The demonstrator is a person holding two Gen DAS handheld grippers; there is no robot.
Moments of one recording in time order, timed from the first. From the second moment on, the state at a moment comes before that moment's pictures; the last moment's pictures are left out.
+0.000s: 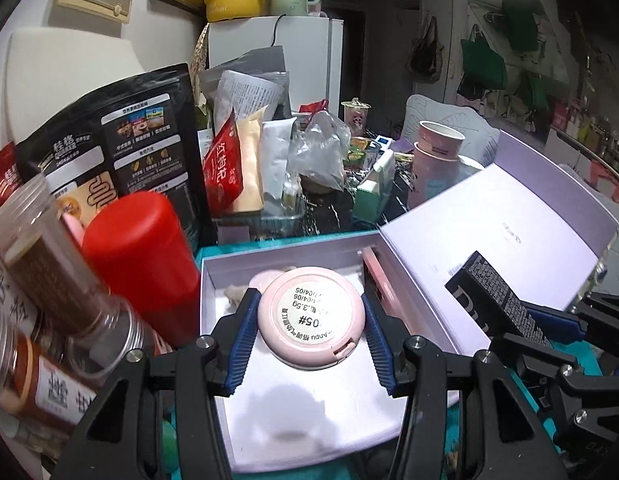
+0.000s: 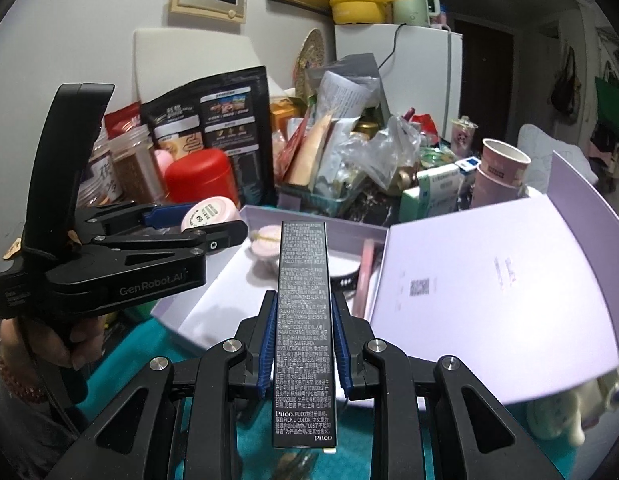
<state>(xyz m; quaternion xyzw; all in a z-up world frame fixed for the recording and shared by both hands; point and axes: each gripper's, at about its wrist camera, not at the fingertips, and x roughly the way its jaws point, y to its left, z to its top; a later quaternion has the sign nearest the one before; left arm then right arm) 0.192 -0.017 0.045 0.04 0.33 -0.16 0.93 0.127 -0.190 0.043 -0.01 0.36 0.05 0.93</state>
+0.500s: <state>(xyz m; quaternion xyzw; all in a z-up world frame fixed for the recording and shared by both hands) 0.240 -0.026 0.042 0.04 0.34 -0.17 0.93 0.171 -0.203 0.044 -0.01 0.35 0.03 0.94</state>
